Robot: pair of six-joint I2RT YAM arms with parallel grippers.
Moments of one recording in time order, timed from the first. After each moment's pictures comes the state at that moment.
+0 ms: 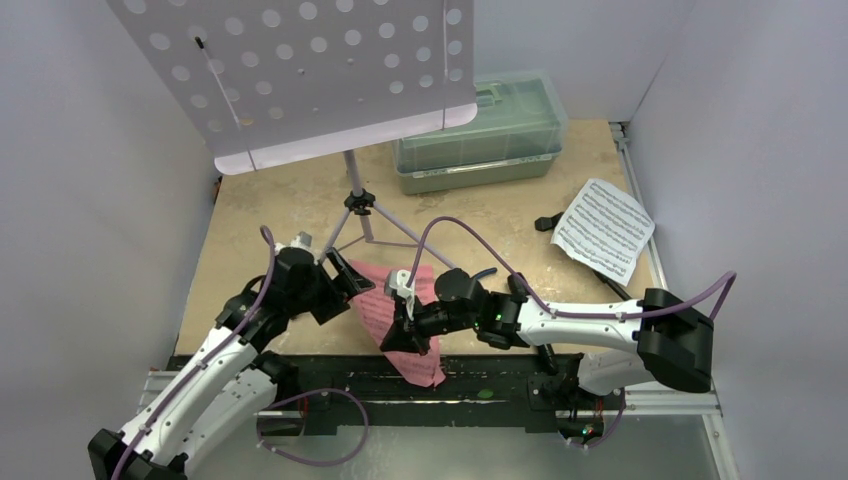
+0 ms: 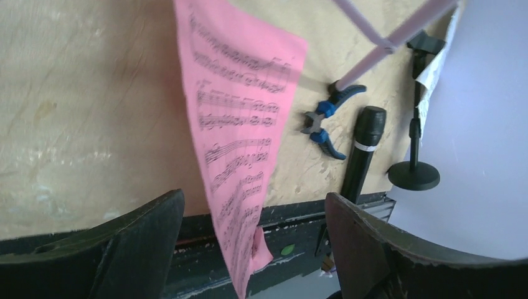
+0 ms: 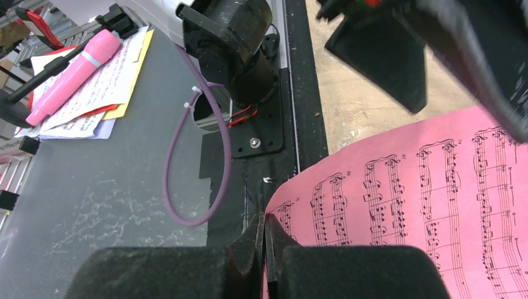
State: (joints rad) left arm -0.50 0.66 0.60 -0.66 0.09 -1.08; right arm 1.20 1.34 0.70 0.29 -0.43 0.23
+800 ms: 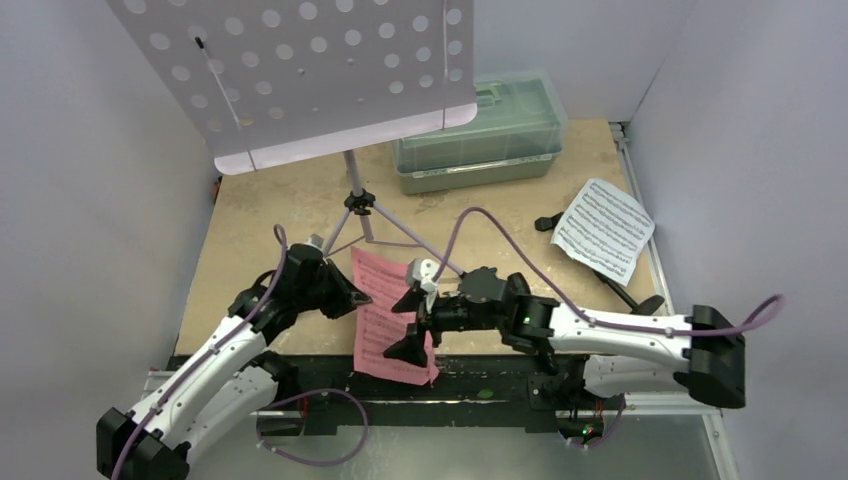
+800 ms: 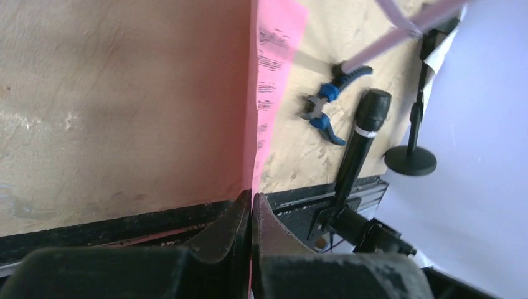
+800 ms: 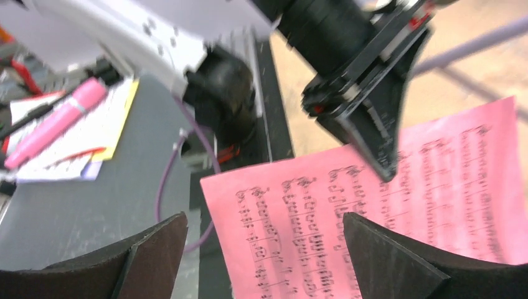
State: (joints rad) left arm -0.50 0.77 0.52 -0.55 0.19 -1.19; right arm 1.22 1.20 0.70 0.23 -0.31 0.21
